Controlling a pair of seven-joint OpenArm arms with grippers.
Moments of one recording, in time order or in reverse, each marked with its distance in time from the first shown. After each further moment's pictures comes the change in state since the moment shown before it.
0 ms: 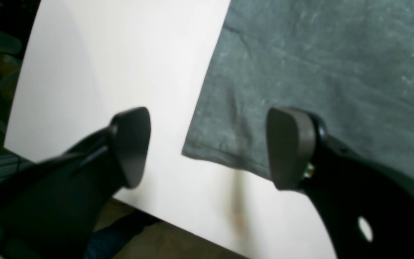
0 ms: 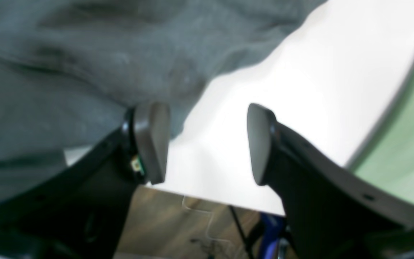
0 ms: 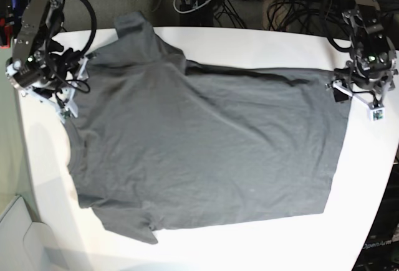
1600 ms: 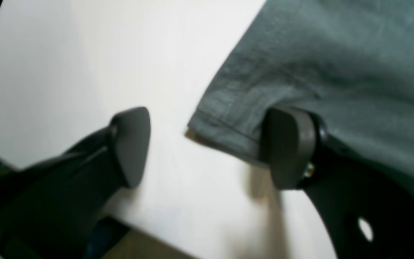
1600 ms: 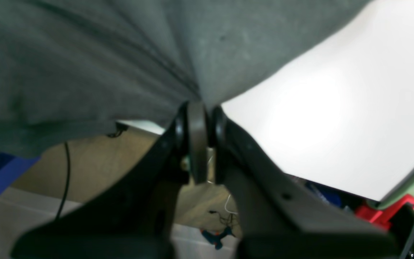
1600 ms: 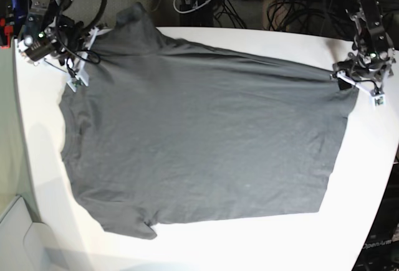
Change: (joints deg) left arm 1.0 -3.2 -0.3 -17.0 -1.8 0.1 -10.4; right arm -8.5 -3.4 0.4 1.2 0.0 0.0 -0.3
